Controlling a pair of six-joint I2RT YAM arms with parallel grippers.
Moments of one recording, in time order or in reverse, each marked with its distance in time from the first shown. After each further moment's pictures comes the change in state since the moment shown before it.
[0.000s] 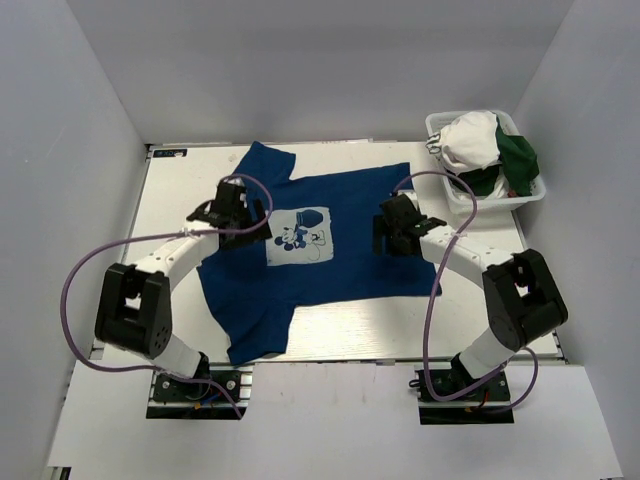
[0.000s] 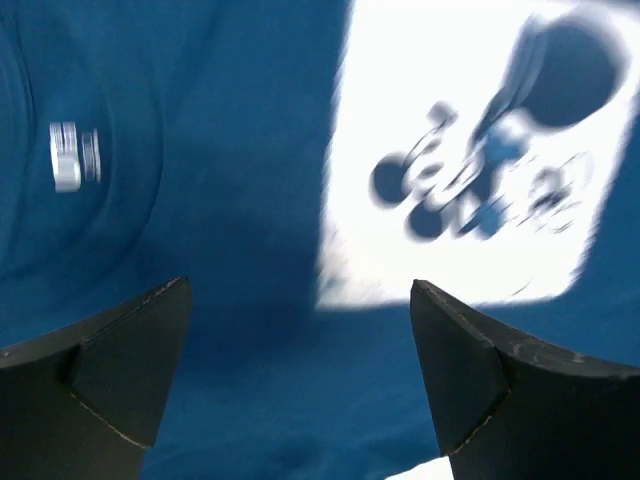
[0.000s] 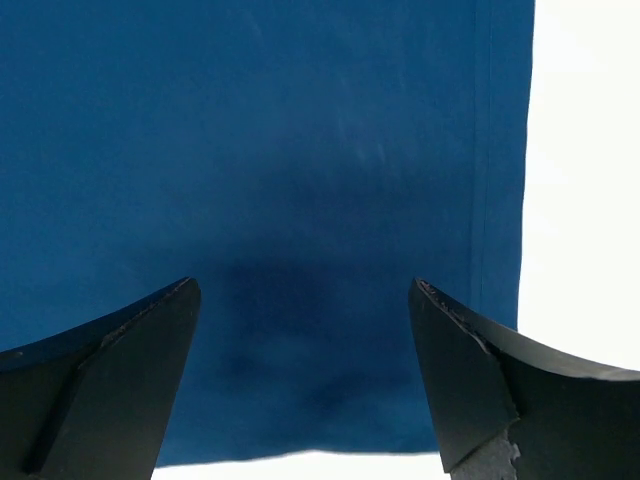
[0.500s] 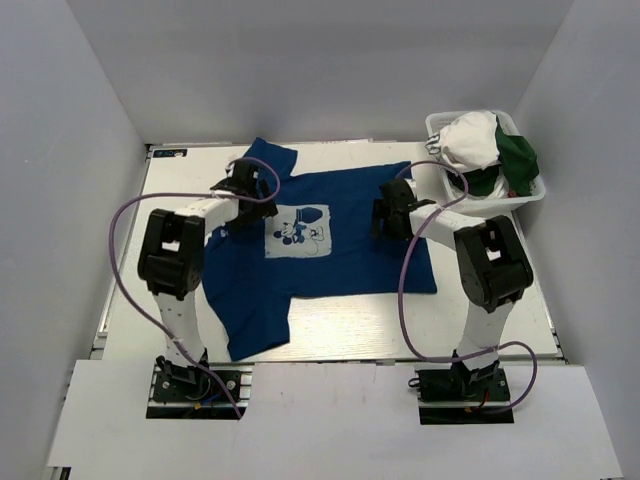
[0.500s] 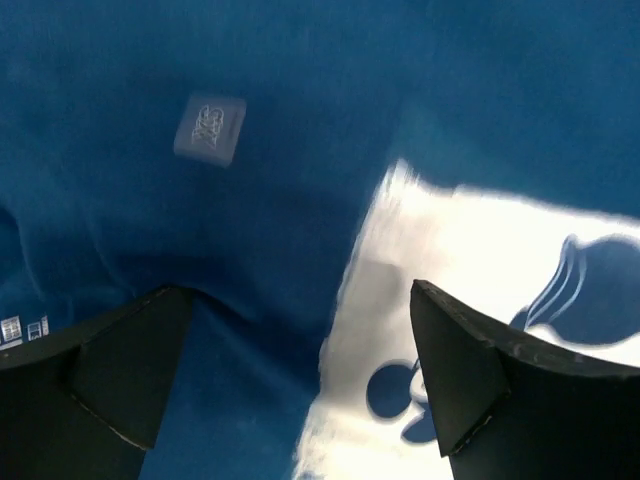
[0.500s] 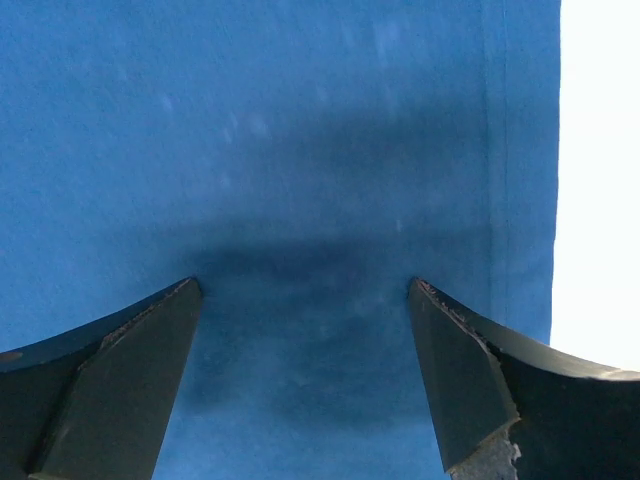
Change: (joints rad) left arm 0.039 0.376 0.195 0.100 -0.061 -0.048; right arm -0.091 0.261 0.131 0.058 -0.042 0.045
